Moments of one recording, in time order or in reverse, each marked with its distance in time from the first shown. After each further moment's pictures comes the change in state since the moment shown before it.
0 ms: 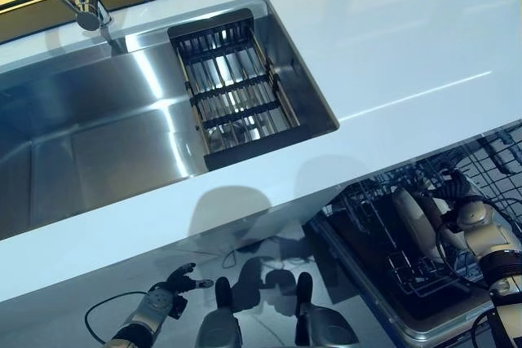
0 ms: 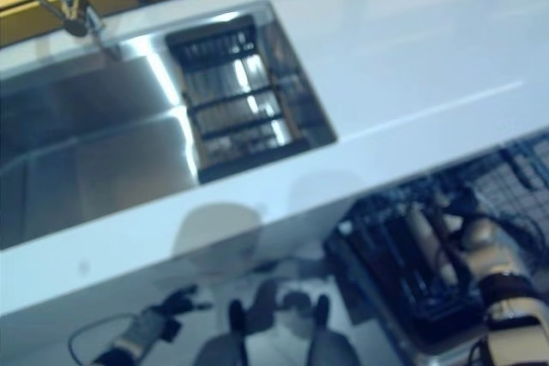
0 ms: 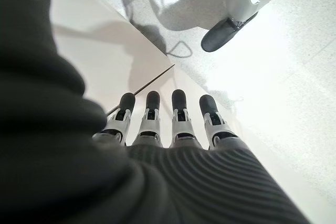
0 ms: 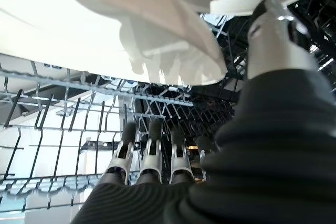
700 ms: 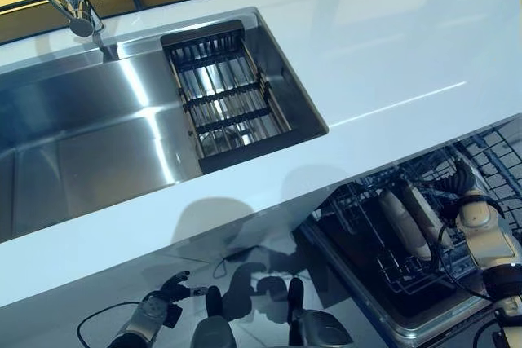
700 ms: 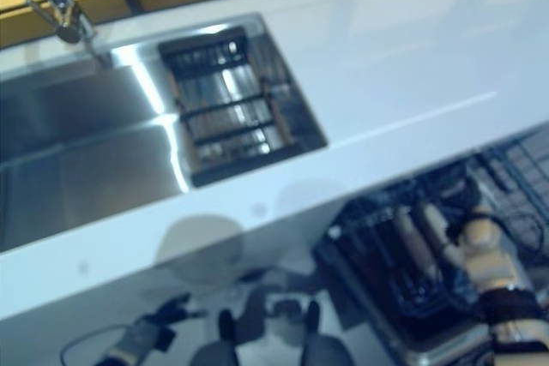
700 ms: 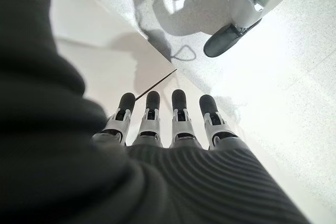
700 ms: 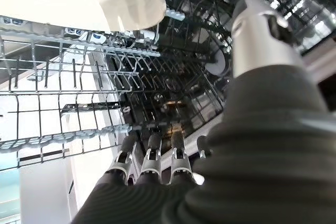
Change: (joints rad) left arm 0.065 0.002 0.054 0.003 0.001 -0.002 0.002; right arm 0.201 0.038 -0.181 -0.380 0.059 0.008 -0.085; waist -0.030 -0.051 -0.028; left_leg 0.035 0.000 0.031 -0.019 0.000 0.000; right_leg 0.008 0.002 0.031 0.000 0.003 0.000
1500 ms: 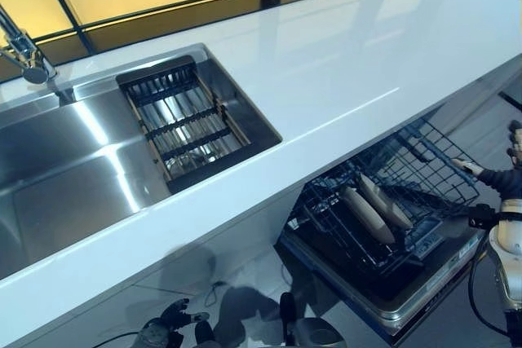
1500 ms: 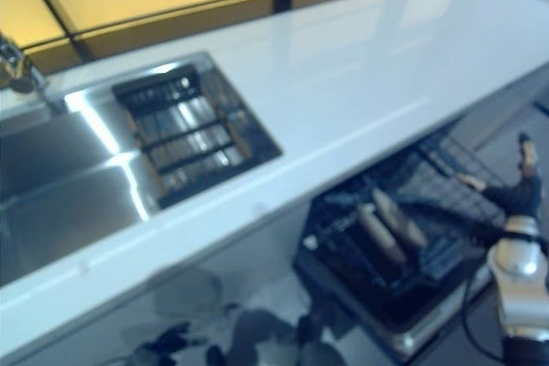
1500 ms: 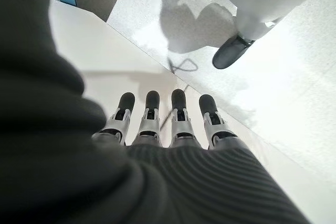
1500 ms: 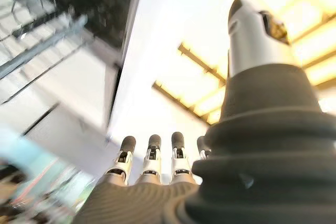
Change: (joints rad) left arm 0.055 -0.072 0.014 0.150 0.004 -0.067 0.011; right arm 0.263 0.134 -0.309 -0.232 0.391 -0.258 -0.239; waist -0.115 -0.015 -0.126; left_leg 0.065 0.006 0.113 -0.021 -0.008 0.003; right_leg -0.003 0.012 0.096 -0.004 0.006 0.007
